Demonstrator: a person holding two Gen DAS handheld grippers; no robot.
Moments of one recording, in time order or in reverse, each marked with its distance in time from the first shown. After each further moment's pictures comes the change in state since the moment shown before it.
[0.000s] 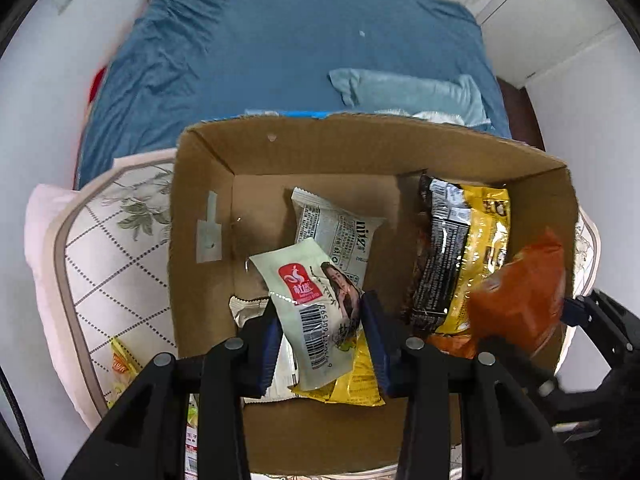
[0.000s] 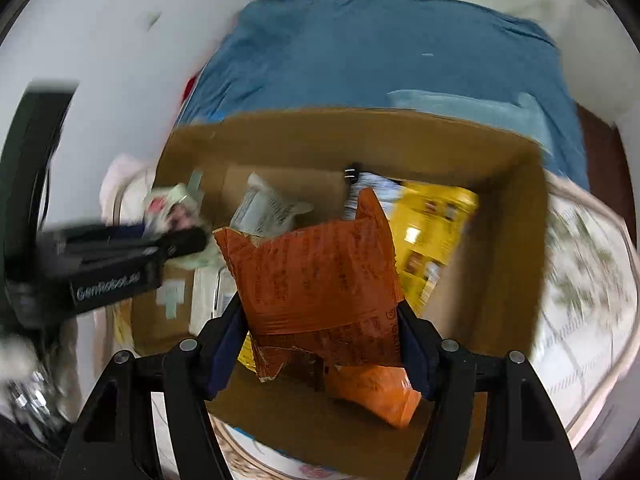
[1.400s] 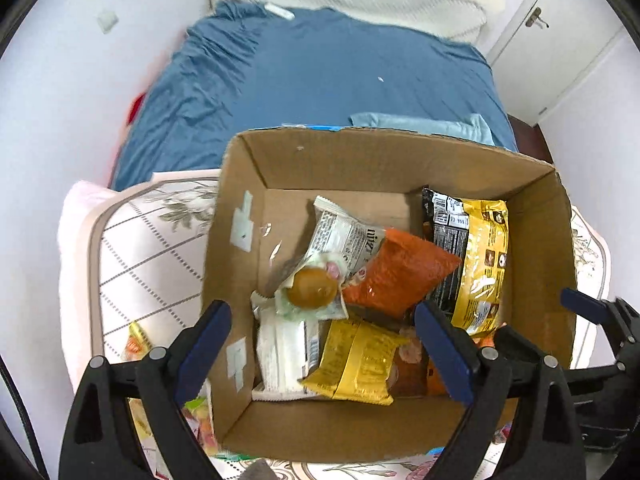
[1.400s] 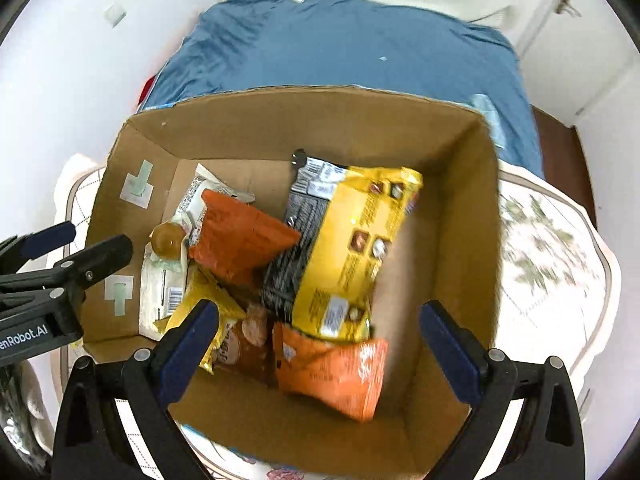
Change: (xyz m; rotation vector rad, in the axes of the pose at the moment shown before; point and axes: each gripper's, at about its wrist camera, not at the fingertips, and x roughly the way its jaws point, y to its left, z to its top) left arm -0.036 -0.005 -0.055 -0.037 -0.235 0.104; right arm -0.011 -0.014 -0.034 0.096 -0.069 -0.197
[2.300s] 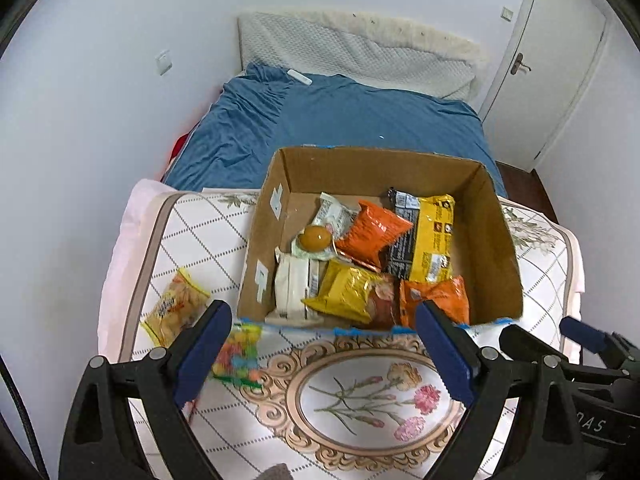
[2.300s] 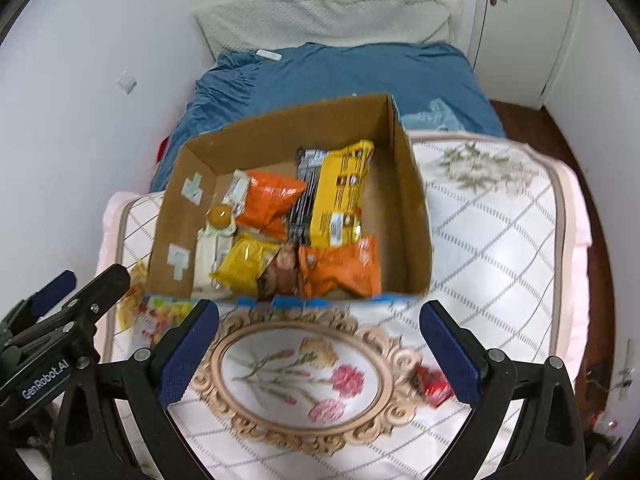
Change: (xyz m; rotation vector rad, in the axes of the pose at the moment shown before) left arm -0.121 -0.023 -0.130 -0.042 -0.257 0.041; right arm -0.110 -0.008 -0.140 0.178 -0.195 0.076
